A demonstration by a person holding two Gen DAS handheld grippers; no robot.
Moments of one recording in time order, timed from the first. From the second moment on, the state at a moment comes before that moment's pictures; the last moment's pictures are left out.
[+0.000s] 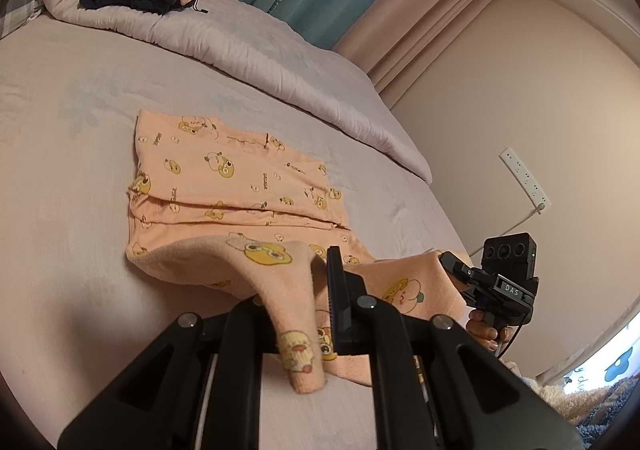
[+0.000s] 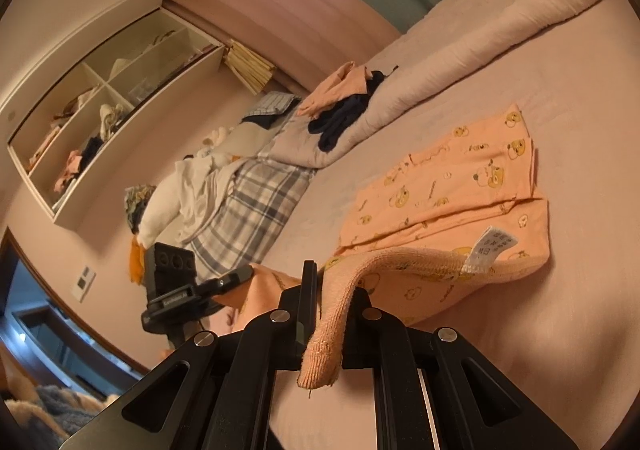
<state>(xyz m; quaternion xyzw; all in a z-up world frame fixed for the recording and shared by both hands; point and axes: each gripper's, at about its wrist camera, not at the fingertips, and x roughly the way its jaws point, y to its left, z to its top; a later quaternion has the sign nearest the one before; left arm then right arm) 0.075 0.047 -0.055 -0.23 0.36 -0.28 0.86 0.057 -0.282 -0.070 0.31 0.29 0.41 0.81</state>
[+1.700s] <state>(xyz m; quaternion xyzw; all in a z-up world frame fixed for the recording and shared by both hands) 0.151 0.076 -0.065 -0.29 0.34 -0.25 0.86 0.124 -0.281 -0.062 0.26 0.30 0.36 0.85</state>
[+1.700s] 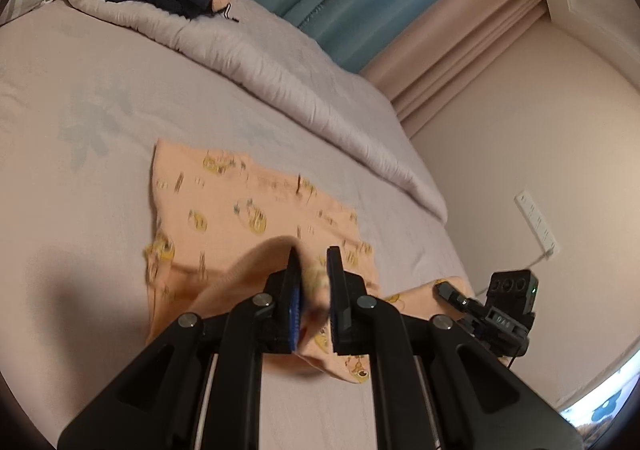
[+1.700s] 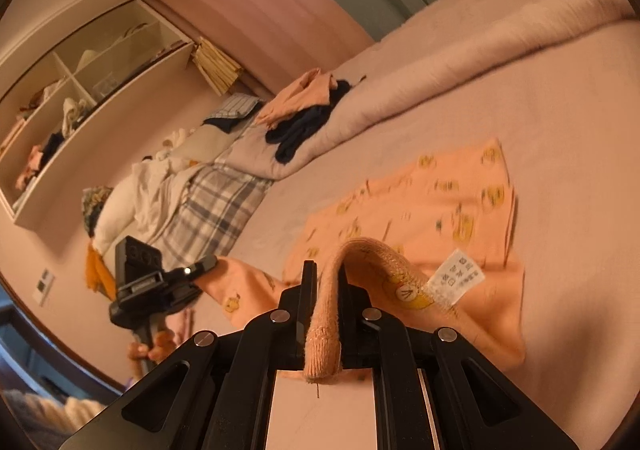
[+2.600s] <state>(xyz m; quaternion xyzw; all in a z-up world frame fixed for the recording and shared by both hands) 0.256 0.122 -0.116 -0.45 0.35 -0.20 0.80 0.250 -0.255 -0.075 0.25 0.38 0.23 0.86</state>
